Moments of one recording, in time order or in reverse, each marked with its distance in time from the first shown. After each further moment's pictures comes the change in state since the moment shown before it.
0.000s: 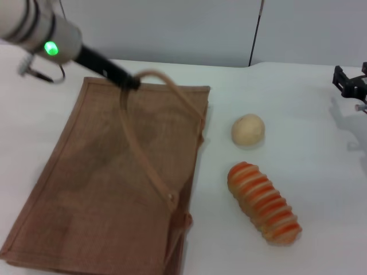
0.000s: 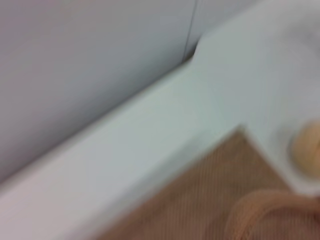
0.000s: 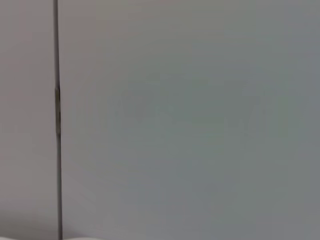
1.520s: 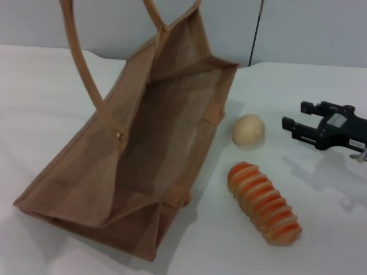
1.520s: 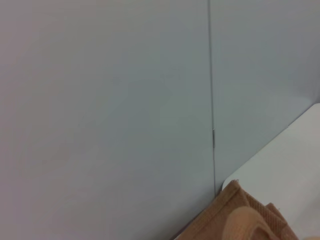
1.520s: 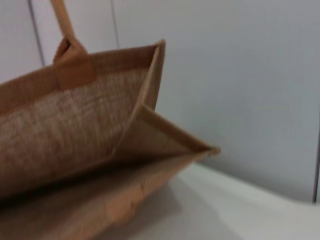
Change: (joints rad) left arm 0.090 0.040 -0.247 0.825 -0.083 -0.441 -0.192; right arm -0.363 -0.022 -0.009 -0.671 -1.225 0.439 1.059
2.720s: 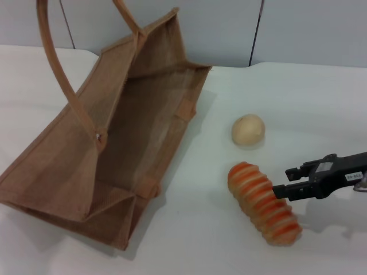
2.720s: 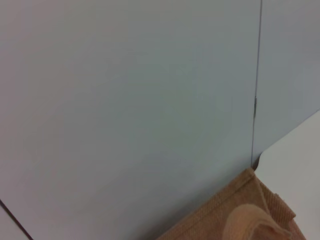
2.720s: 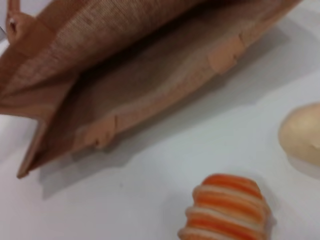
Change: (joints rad) left arm 0.007 -0.003 -0.002 -0.023 0.127 0.012 0.007; right arm 0.165 0.001 0.130 -0.167 -0.691 0.426 0.634
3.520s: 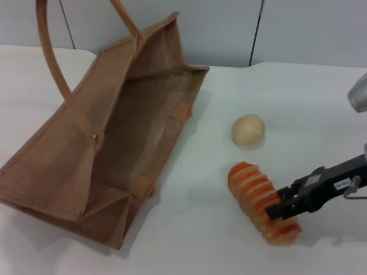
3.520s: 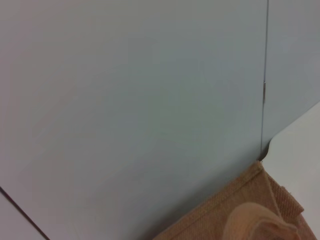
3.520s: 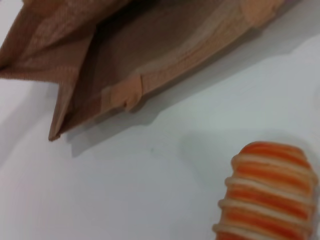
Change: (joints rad) left arm -0.019 0.000 0.039 0.000 0.061 -0.001 -0.005; right arm 0.088 0.008 -0.062 -0.005 -0.095 0.104 0.155
